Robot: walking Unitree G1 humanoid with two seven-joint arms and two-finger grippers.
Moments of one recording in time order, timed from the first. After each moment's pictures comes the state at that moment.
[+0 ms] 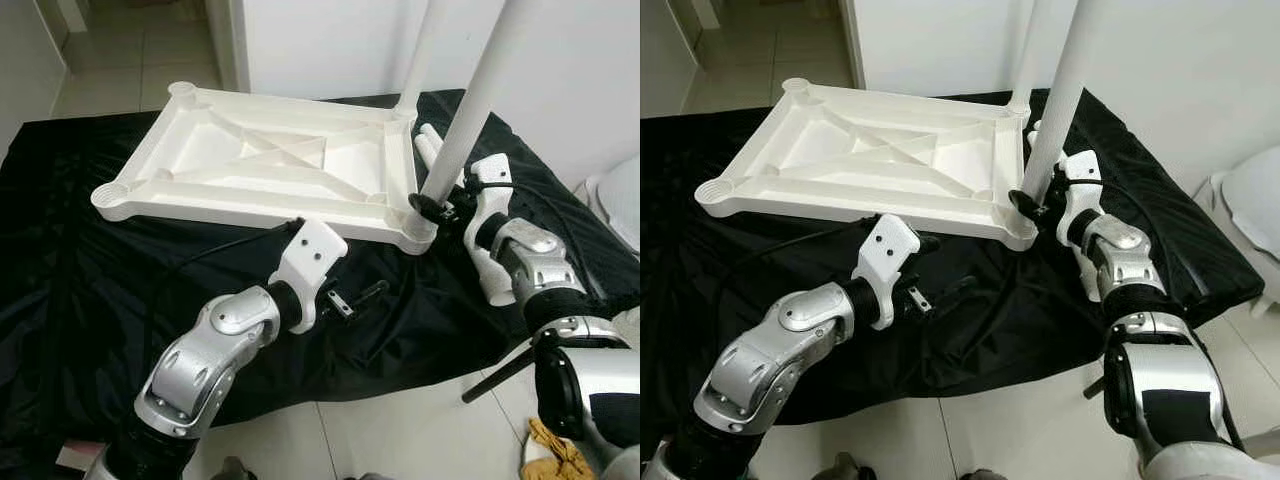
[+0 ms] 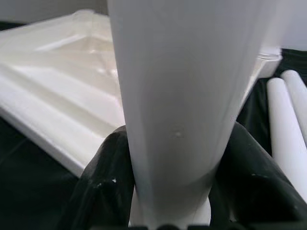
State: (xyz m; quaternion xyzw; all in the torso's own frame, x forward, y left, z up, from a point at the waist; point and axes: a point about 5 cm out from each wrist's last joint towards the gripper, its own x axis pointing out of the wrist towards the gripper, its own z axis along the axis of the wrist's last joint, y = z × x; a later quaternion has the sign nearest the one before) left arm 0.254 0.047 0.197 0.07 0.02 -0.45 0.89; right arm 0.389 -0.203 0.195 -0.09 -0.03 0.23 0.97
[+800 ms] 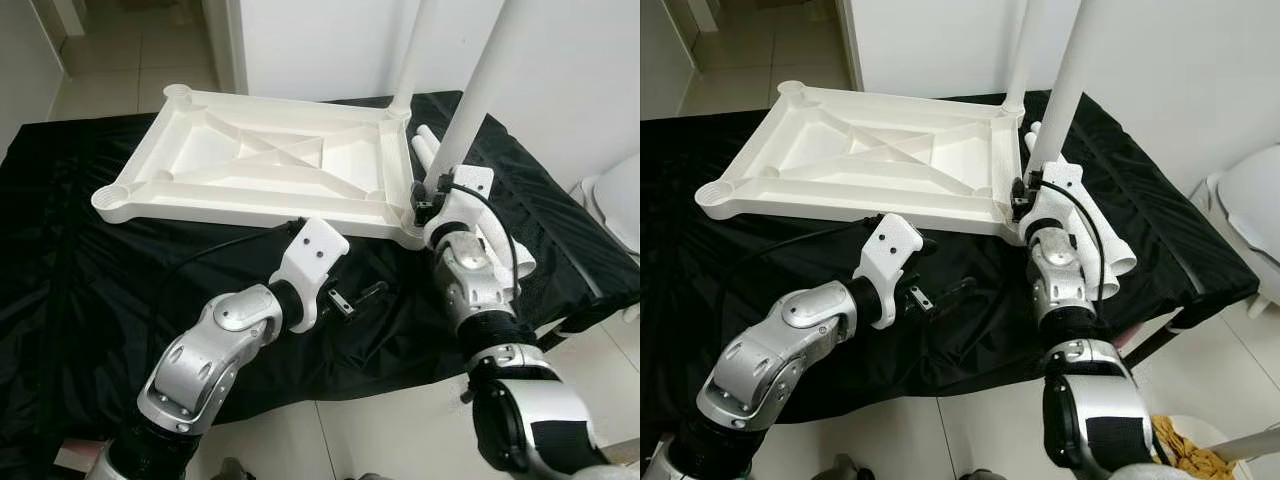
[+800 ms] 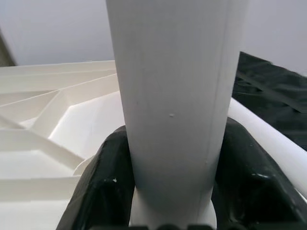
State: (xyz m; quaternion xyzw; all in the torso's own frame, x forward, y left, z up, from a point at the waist) left arm 0.256 0.046 0.198 0.07 0.02 -0.45 0.89; right arm 0.384 -0.157 0.181 0.02 -0.08 -0.07 0.99
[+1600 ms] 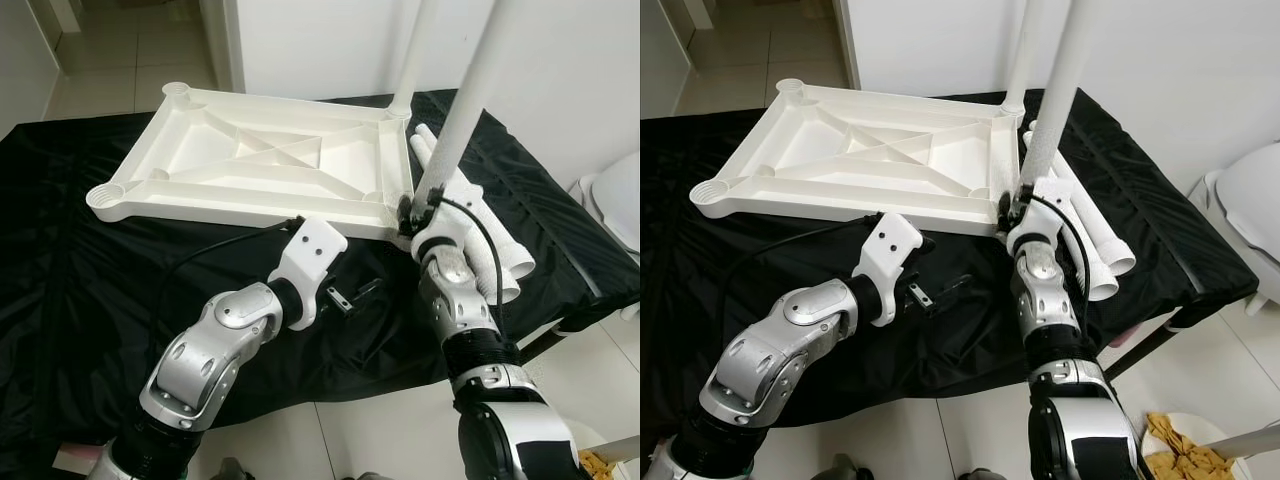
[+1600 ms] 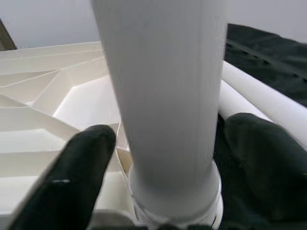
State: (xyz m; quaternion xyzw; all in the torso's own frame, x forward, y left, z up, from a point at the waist) left arm 0.259 0.045 0.196 0.07 0.03 -0.44 0.89; right arm 0.376 -0.155 0.167 0.03 -0.05 -0.03 1.00
